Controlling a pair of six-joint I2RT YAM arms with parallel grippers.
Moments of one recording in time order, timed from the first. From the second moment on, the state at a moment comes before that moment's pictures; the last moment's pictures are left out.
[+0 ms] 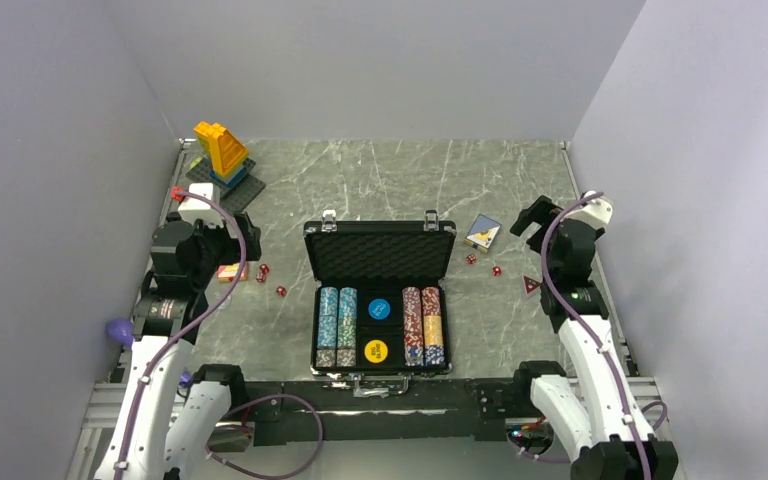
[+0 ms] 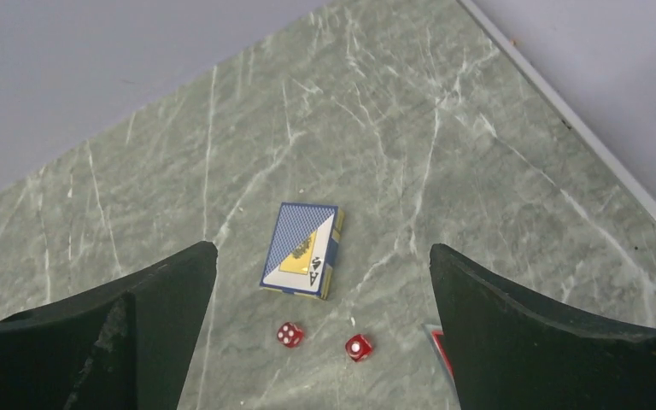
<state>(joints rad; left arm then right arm) -0.04 0.68 0.79 -0.42 0.04 -0.12 0.00 0.75 0.60 -0.07 0.25 0.40</state>
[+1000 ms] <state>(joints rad) -0.04 0.89 0.90 -0.40 0.06 -0.15 0.04 1.50 1.02 -0.42 0.20 0.46</state>
